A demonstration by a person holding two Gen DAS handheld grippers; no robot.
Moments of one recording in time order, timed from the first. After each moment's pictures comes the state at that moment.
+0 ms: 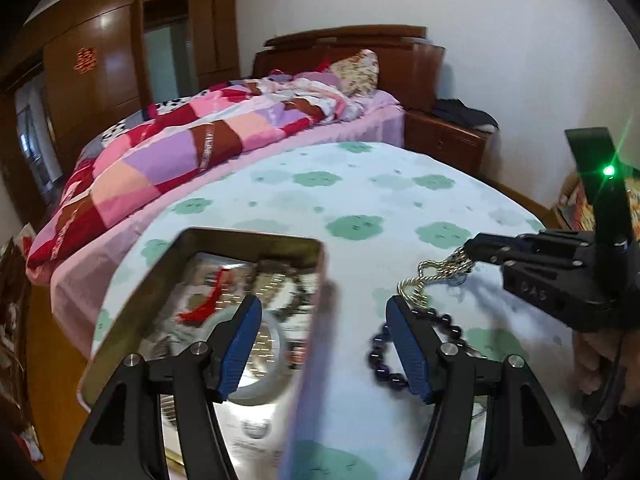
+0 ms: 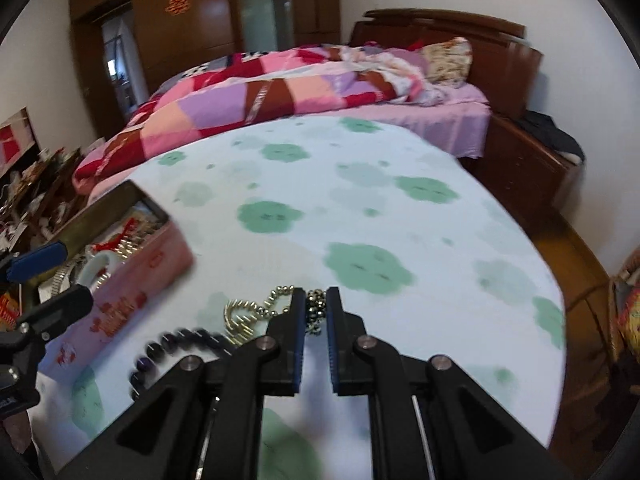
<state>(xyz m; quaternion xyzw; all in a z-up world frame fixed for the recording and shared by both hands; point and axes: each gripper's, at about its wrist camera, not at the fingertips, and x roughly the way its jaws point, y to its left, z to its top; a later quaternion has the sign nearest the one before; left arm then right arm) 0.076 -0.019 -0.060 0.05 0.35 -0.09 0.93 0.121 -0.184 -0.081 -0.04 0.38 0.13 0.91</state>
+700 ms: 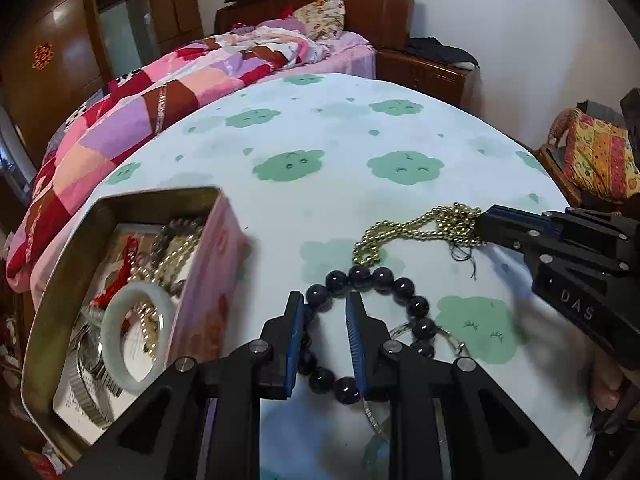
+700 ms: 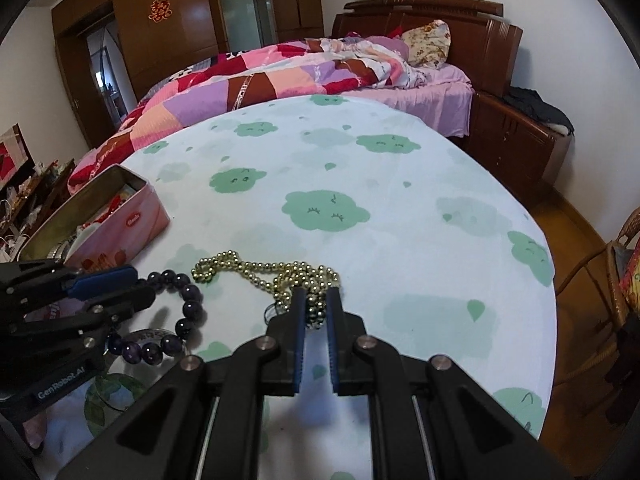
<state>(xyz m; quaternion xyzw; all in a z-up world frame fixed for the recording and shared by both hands) 0.102 -0.073 -0.103 0.09 0.44 -0.12 0.89 0.106 -0.213 -0.103 -0.01 0.39 0.13 0.91</state>
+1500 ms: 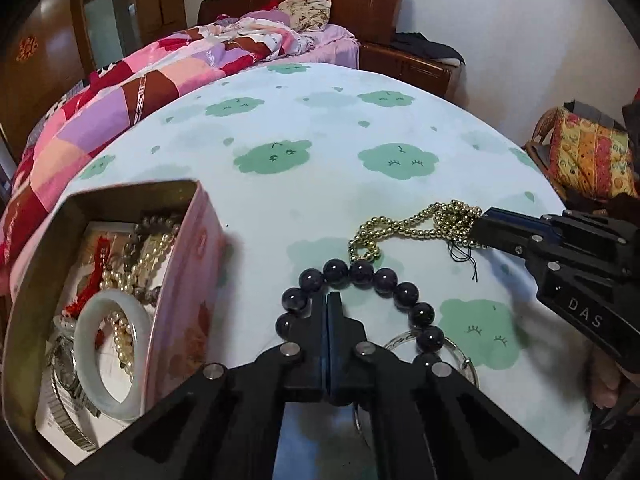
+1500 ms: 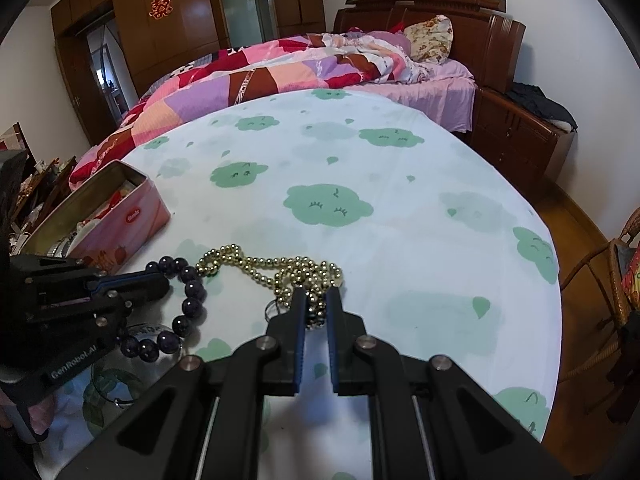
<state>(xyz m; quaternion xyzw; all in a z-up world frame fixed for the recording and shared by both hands) 0.117 -0.064 -0.114 0.06 0.45 -0.16 0.88 0.110 -0.210 -0.107 -0.01 0.40 0.13 0.91</state>
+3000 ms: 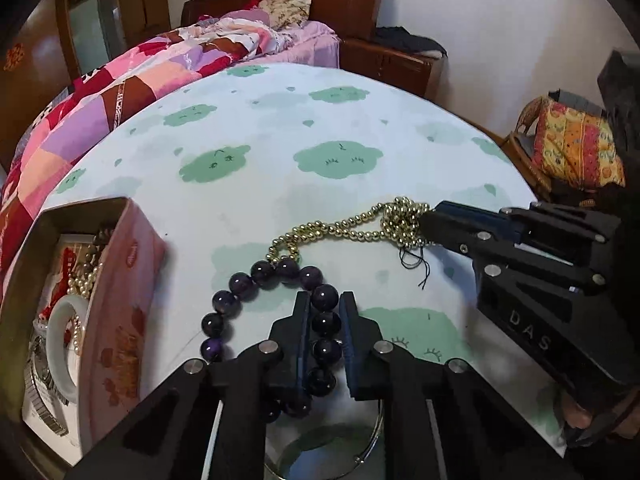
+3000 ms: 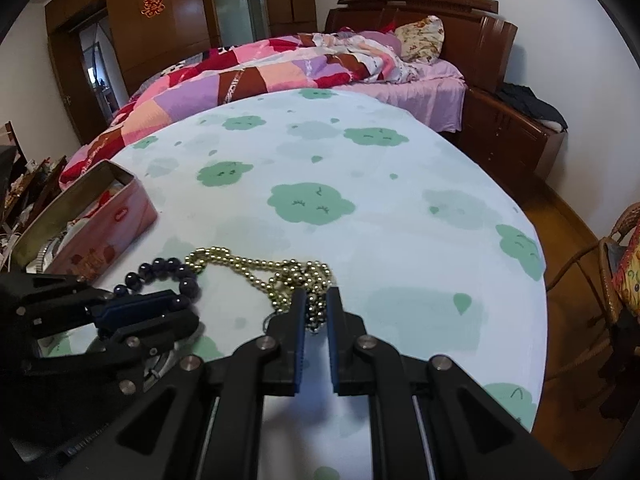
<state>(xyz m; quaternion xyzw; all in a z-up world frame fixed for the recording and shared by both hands) 0.103 -0.106 -0.106 0.07 0.45 -0.18 0.87 0.108 -0.219 -0.104 -0.01 0.40 0.11 0.91</state>
